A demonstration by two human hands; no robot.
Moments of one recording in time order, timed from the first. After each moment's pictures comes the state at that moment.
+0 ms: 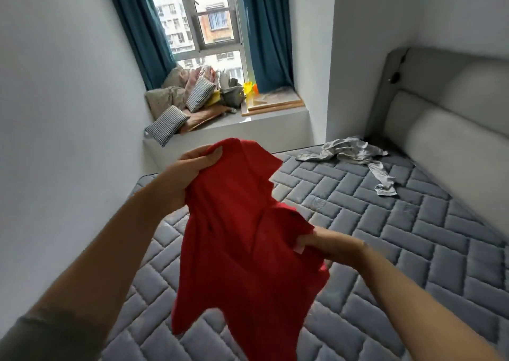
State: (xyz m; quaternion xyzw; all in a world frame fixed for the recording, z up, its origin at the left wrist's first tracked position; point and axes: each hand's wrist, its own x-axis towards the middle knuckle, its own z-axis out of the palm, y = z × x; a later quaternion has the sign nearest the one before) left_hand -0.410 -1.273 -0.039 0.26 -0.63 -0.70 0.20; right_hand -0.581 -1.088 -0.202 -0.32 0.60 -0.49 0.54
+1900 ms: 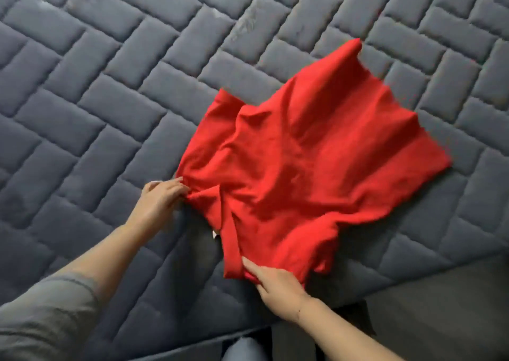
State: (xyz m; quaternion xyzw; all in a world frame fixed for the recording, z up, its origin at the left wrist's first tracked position) left_hand -0.222 -1.455 -0.669 0.16 -0.95 -0.25 -0.09; right_hand -0.285 -1.154 -0.665 -0.41 0.75 -0.10 0.50
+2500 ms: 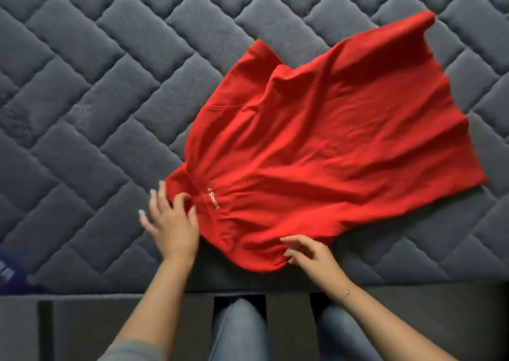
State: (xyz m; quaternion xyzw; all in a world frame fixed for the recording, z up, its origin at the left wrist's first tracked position) left_hand -0.149 -1.311 -0.696 0.61 -0.76 -0.18 -0.11; right_hand -0.318 -1.102 -0.677 -0.12 0.74 -0.35 0.57
